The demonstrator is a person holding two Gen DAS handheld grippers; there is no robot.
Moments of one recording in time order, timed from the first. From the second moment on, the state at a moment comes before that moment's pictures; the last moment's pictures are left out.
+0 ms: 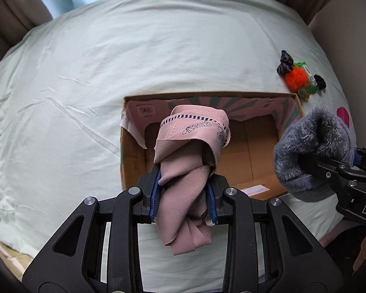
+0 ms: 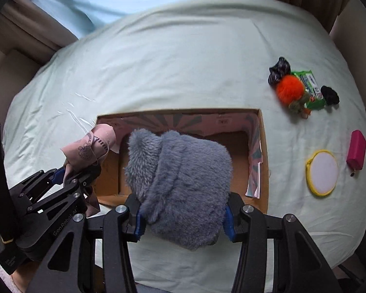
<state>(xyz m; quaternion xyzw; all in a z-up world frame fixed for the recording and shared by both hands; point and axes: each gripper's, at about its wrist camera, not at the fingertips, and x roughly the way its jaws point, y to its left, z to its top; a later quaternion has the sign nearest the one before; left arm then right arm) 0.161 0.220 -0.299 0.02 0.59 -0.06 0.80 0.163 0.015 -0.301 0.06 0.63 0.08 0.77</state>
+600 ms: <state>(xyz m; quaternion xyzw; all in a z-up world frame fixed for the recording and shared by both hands) 0.195 0.204 -0.398 0.01 0.71 -0.03 0.70 0.216 0.005 -0.406 0.04 0.74 0.09 0.67</state>
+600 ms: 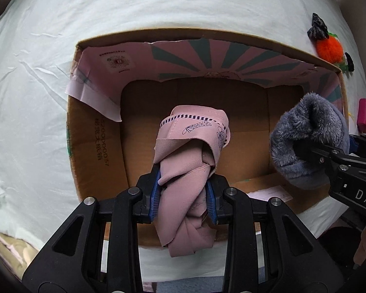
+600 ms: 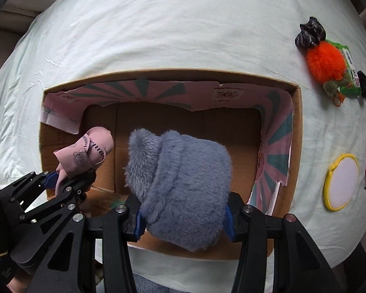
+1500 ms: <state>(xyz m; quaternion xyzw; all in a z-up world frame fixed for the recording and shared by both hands) 0.176 0.193 -0.360 0.10 0.66 -0.09 0.74 0.218 0.003 -0.386 0.07 0.71 0.06 0.70</state>
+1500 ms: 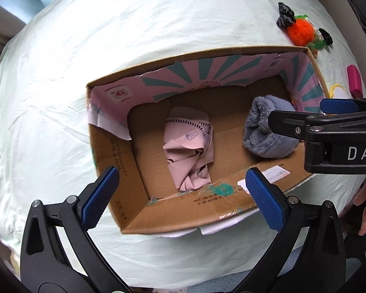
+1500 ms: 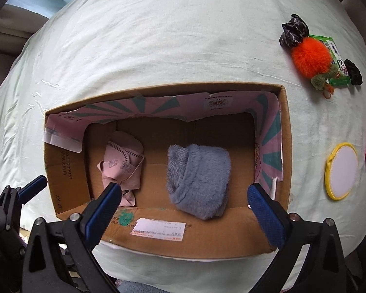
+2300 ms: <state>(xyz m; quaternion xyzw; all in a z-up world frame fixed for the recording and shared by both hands) 0.092 0.231 -0.199 0.05 0.51 -0.03 0.86 0.112 -0.015 -0.193 0.03 0.51 0.04 0.86</state>
